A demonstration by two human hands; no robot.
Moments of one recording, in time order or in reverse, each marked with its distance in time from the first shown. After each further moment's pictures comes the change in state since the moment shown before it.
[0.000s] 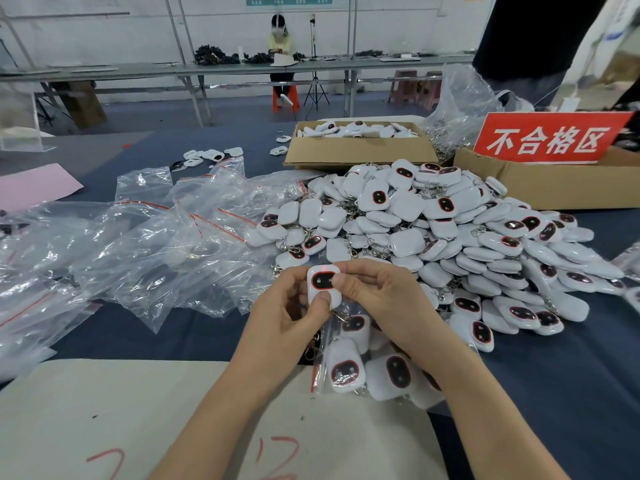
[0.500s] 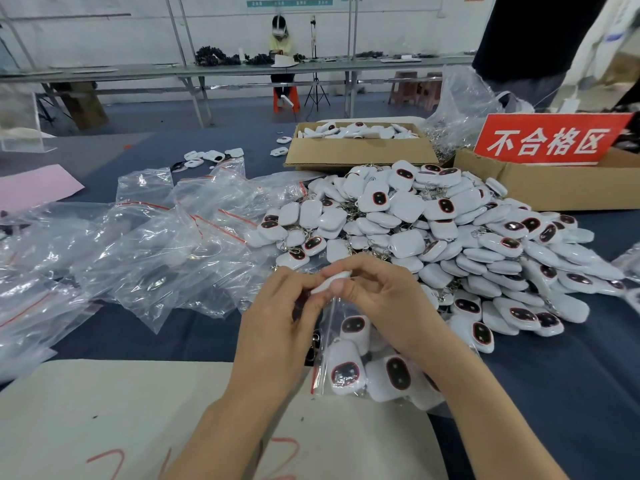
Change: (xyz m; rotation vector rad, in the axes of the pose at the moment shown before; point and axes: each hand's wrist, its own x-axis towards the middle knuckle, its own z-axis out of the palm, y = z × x) left_hand -0.001 -0.009 0.000 0.568 0.215 0.334; right_hand -0.007 -0.011 0.002 -0.032 -0.065 -0.105
